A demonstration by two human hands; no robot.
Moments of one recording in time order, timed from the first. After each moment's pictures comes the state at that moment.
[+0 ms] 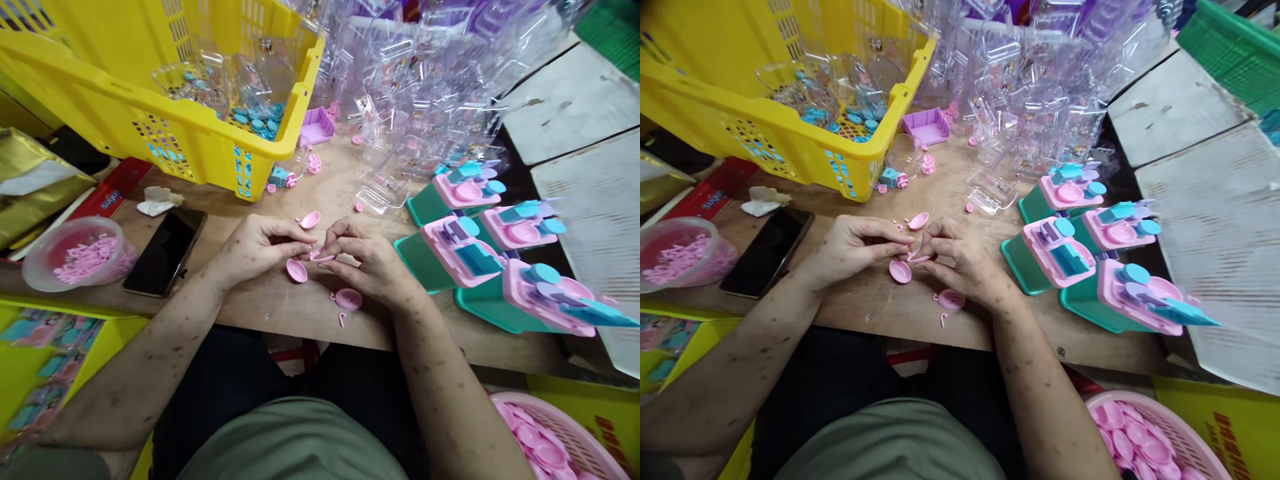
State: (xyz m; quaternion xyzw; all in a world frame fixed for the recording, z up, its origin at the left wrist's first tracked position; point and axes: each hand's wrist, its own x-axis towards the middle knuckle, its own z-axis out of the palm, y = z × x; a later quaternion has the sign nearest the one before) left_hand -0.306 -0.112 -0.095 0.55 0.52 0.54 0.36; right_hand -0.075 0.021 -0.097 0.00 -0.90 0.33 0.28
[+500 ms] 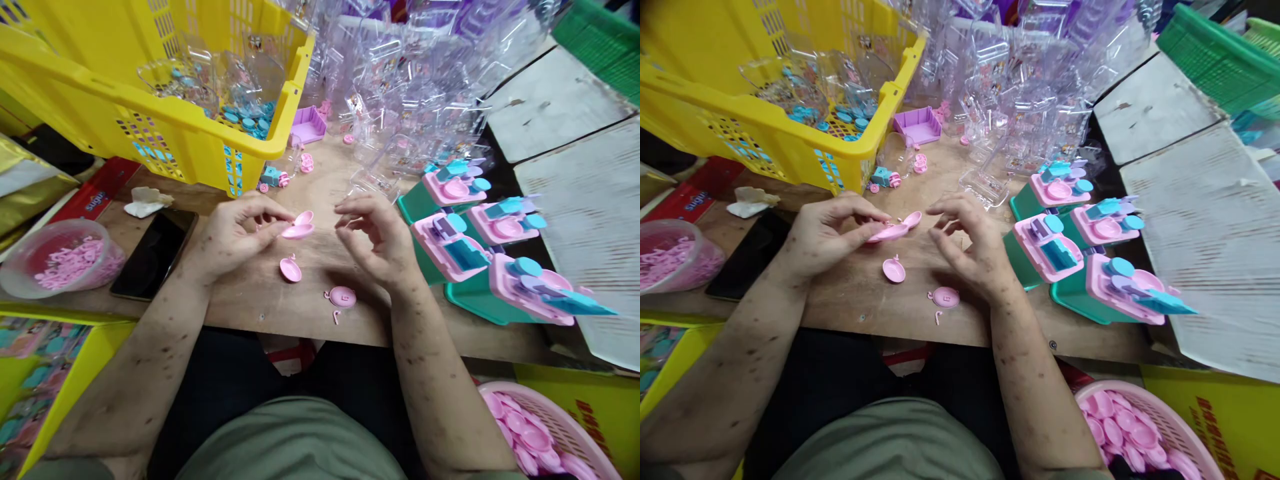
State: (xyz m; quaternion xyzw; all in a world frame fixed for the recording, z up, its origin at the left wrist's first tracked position) left_hand -0.327 -0.118 -0.084 0.60 0.61 0.49 0.19; right_hand -0.073 0.024 -0.093 -0.12 -0.84 0.35 0.39
